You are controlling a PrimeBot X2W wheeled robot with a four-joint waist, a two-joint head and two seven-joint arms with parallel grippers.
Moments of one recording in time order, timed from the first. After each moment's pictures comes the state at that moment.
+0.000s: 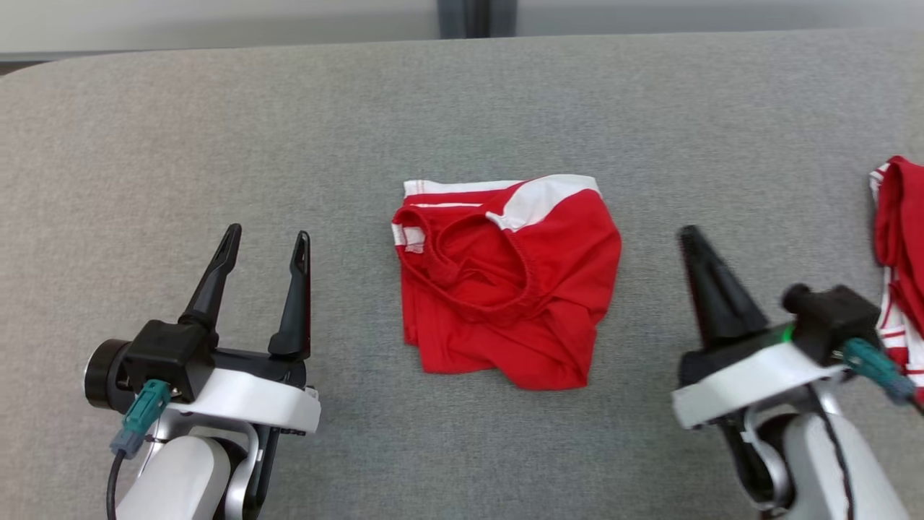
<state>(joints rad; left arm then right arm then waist) -0.24 0.33 -0.41 -0.02 -0.45 0.25 -0.20 -0.23 -0.05 0.14 0.04 0.22 0.13 -0.07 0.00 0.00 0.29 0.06</state>
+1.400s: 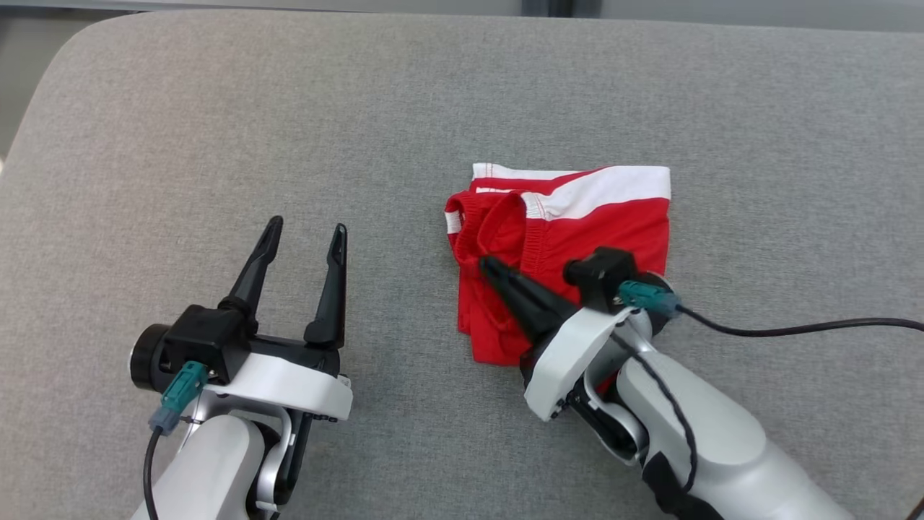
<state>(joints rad) -0.31 0.25 -0.45 0.11 -0.47 0.19 -0.25 -0.68 -0.05 0.81 0.62 0.58 0.13 -0.17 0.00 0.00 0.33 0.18</state>
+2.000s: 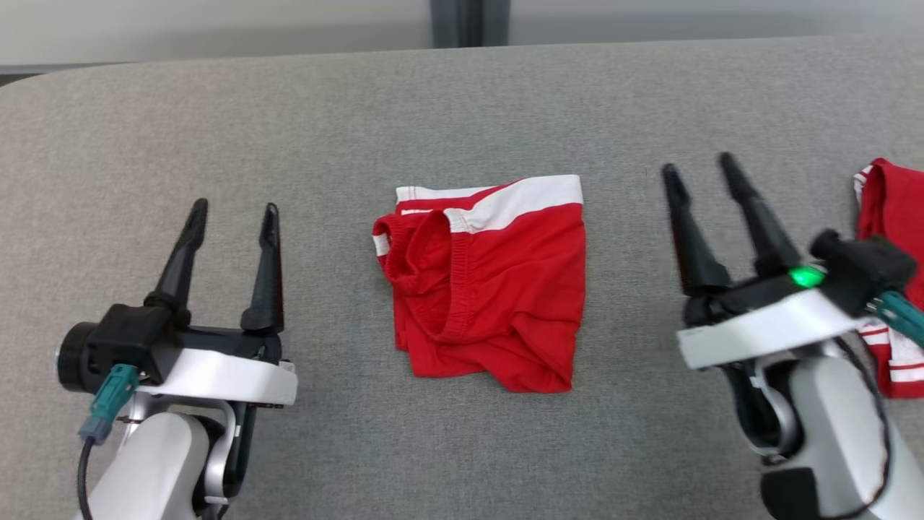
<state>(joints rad) -0.29 0.31 -0.37 0.04 -0.47 0.23 -0.26 -0.41 -0.07 0.23 0.17 0.39 0.13 -0.19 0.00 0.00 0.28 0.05</state>
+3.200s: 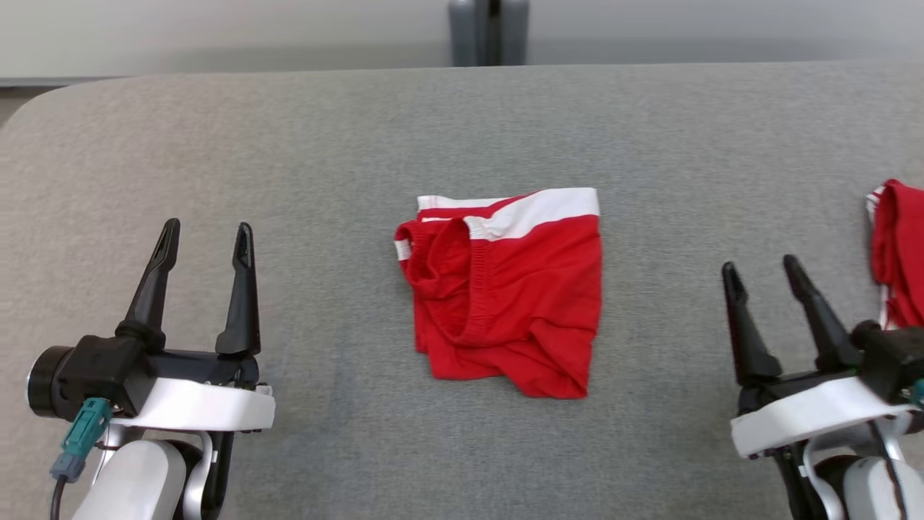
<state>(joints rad) -0.20 0.33 -0.28 -0.03 -0.42 0.20 -0.26 -0.11 -0.05 0.01 -0.05 0.21 0.13 -0.02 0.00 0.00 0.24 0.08</state>
